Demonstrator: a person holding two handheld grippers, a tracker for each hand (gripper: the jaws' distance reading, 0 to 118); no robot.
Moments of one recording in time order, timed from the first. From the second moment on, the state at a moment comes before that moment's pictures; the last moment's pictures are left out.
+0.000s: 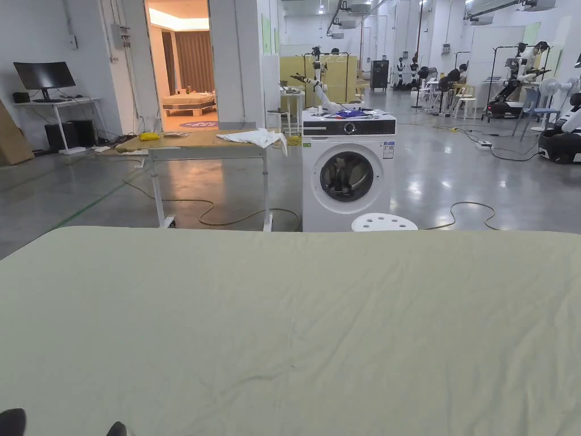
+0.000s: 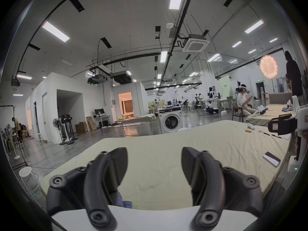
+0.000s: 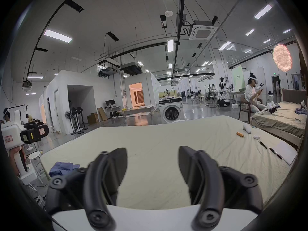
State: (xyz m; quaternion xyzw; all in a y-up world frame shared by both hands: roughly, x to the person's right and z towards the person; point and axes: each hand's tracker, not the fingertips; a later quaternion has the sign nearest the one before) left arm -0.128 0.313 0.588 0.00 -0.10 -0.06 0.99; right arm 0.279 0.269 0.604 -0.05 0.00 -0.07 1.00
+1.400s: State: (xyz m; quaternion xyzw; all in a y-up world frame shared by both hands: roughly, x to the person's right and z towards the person) left arm -0.119 0.316 0.581 -0.01 -0.11 -0.04 0.99; right arm 0.282 0.284 0.593 -0.10 -0.03 -0.12 0.99
